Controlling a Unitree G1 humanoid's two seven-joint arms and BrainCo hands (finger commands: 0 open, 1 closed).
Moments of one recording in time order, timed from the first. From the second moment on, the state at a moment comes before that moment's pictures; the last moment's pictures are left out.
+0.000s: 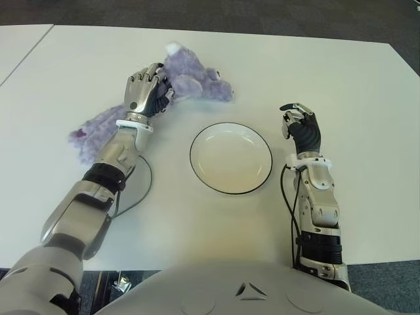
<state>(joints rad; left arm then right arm) -0.50 0.44 -0.37 0.59 0.81 -0.07 0.57 -0.04 -0.06 -0.10 -0.23 0.06 0.19 -0.01</state>
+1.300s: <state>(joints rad) -0.32 0.41 -0.23 0.13 0.73 0.23 0.22 -0.04 -0.06 -0.09 -0.25 0.04 0.25 -0.04</state>
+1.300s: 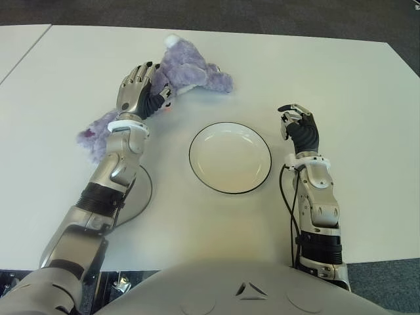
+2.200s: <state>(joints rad) -0.57 0.32 -0.29 0.69 0.78 0.22 0.42 -0.05 -0.05 -0.09 -0.27 0.04 0.27 -0.04</state>
